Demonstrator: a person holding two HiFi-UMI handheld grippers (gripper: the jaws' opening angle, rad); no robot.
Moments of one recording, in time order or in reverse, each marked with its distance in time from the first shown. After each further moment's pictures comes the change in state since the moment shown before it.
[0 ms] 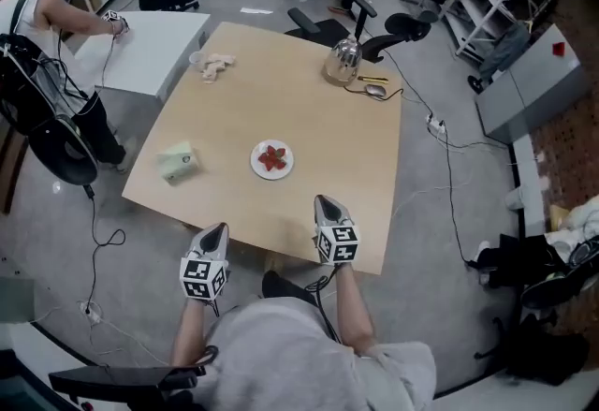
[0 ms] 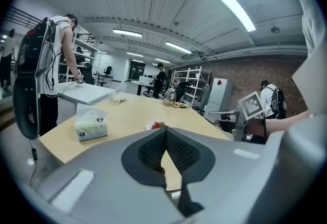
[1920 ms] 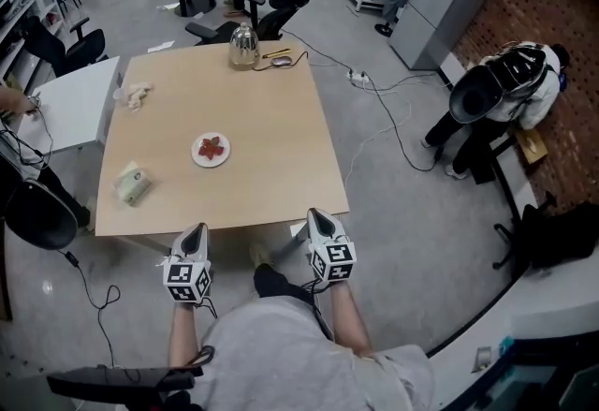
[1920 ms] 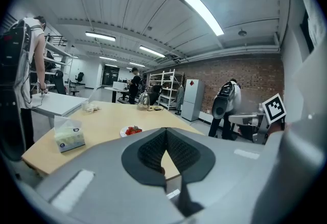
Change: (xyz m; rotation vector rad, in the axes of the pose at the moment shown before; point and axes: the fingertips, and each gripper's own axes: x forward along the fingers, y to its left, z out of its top) left arm -0.050 -0.073 -0.004 0.156 -0.044 -0.267; right arm -0.231 0.026 -0.056 0.094 -0.165 -0.356
